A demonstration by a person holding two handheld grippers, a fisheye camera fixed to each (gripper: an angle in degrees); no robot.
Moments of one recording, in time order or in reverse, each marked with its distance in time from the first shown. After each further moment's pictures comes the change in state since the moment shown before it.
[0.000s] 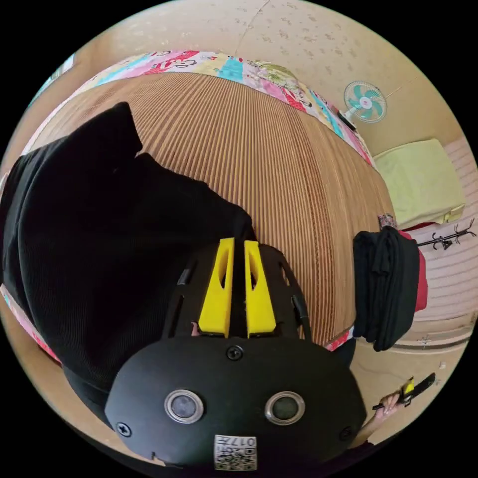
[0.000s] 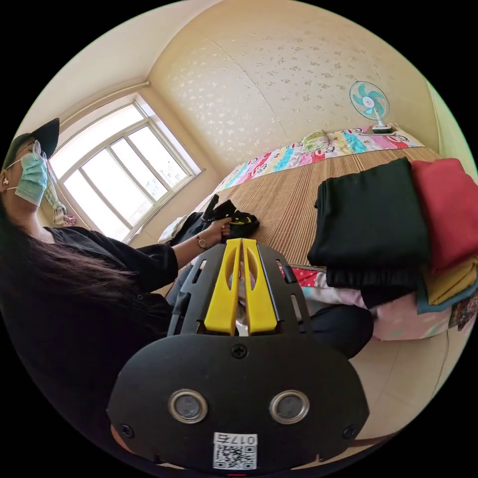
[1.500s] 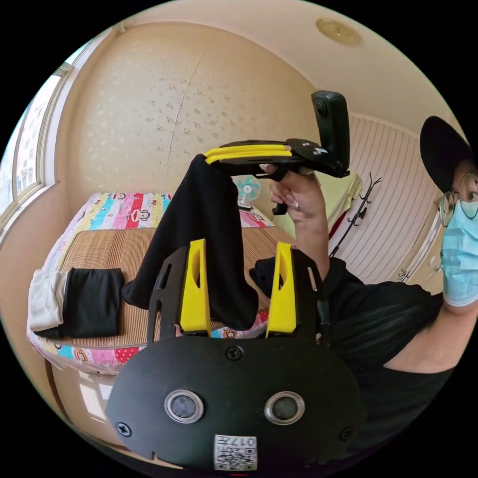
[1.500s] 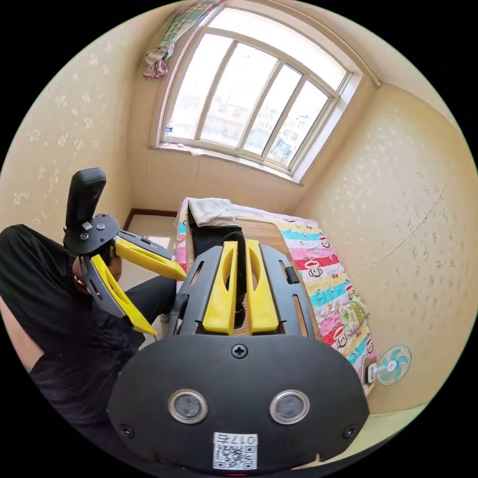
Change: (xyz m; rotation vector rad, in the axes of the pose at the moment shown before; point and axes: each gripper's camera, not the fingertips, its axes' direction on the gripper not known) left arm 0.241 0.262 -0.260 0.556 -0.065 0.527; right arm -0.395 -0.124 0.362 -0.222 0.110 -1.152
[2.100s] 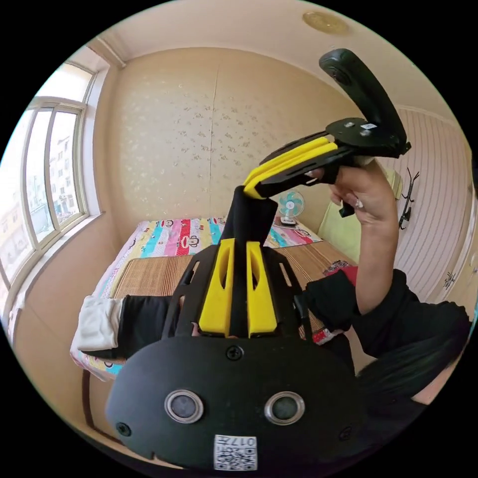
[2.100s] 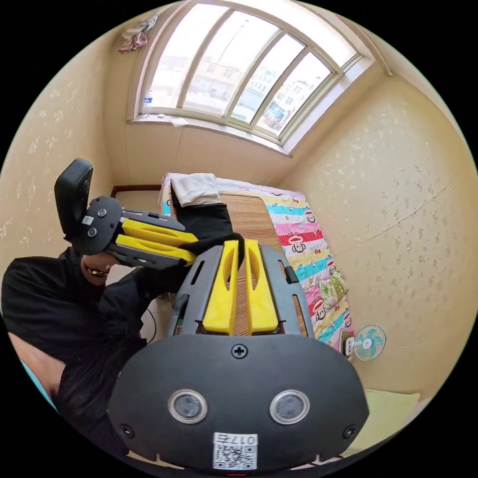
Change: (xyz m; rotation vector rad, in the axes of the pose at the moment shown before) left arm 0.011 -0.076 -0.025 0.097 -0.176 0.059; right arm 0.020 -0.076 0.007 -0.189 0.053 0.050
